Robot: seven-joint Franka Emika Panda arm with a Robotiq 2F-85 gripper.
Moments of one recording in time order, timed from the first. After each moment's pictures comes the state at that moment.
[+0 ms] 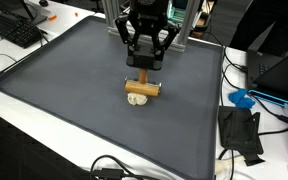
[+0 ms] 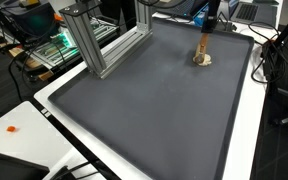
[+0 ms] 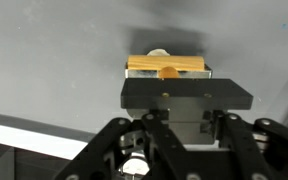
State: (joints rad) arm 0.22 0.40 0.09 -1.70 -0.12 2.18 0.07
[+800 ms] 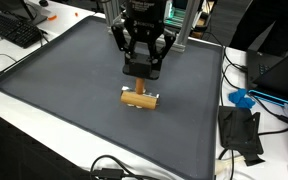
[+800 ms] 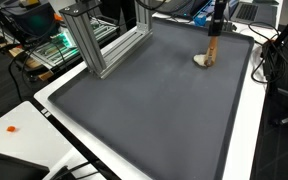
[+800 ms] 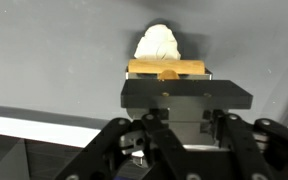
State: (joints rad) arm 0.22 0.44 0.08 -1.69 -0.12 2.29 0.14
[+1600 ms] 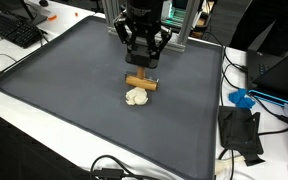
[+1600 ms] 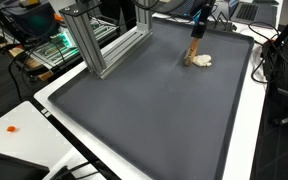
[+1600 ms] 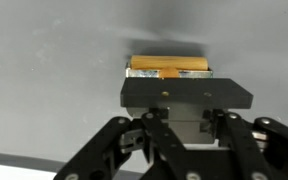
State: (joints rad) arm 0.22 0.44 0.07 -1.65 -0.11 2.04 0.16
